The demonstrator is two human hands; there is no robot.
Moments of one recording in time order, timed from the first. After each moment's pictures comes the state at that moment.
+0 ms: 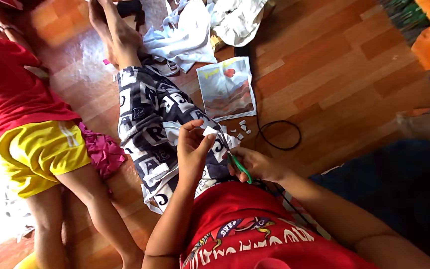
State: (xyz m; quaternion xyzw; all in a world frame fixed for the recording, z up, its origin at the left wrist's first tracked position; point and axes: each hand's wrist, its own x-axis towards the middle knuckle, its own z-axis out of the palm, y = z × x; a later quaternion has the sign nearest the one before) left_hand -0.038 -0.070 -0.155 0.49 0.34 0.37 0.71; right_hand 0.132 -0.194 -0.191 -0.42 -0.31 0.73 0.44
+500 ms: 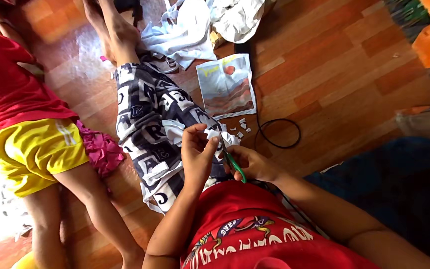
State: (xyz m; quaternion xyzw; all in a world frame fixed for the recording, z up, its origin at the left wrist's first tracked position) left_hand -0.035 -0.085 -0.159 0.51 0.37 0.38 0.68; right_hand 0.120 -0.188 -0.190 -0.45 -0.32 0.70 0.45
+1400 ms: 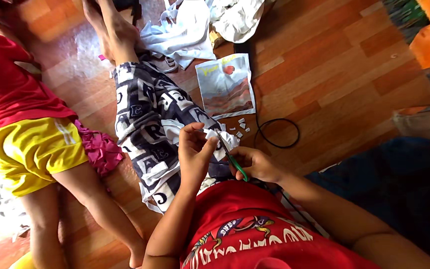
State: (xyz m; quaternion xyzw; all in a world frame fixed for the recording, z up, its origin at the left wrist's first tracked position) left_hand -0.039 -0.081 -0.156 0.51 0.35 0.38 0.69; right_hand 0.127 -0.196 -0.183 -0.48 -0.33 0.68 0.44
